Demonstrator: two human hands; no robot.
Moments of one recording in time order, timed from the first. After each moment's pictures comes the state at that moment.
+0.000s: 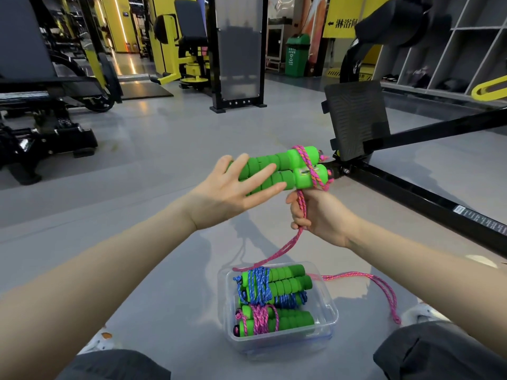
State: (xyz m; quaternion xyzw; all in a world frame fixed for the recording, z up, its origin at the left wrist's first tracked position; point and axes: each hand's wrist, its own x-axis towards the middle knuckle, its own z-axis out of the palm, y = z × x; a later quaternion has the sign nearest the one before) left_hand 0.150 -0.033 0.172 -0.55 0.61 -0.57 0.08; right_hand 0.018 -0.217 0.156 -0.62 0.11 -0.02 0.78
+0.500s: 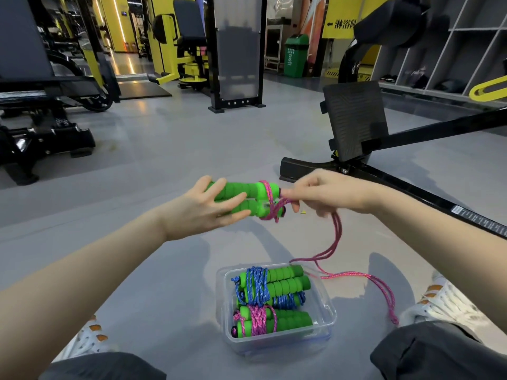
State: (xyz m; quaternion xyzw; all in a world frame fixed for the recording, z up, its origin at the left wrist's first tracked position) left_hand 0.182 0.002 0.143 -0.52 0.65 -0.50 0.22; right_hand 0.005 -0.222 0.221 -0.91 0.04 0.06 0.41
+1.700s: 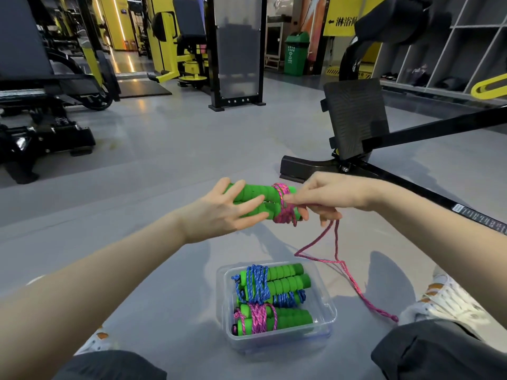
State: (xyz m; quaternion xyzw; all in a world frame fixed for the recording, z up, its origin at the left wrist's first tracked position) left_hand 0.158 -0.020 0.143 -0.54 0.67 -0.47 0.20; right_hand 0.005 -0.224 0.222 -0.92 0.06 0.11 0.38
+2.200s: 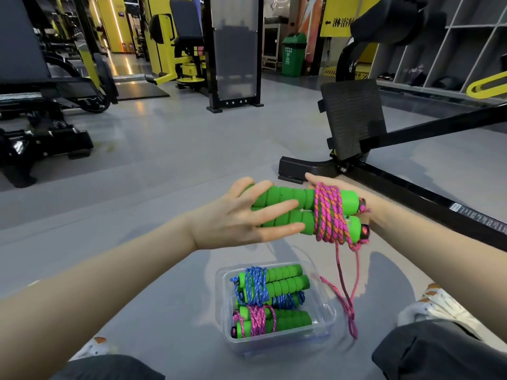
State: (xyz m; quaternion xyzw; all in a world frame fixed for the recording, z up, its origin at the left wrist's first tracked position) left_hand 0.122 -0.041 0.160 -0.46 0.71 -0.54 0.02; right_hand 0.003 -0.268 0.174 -0.72 0.20 -0.03 0.67
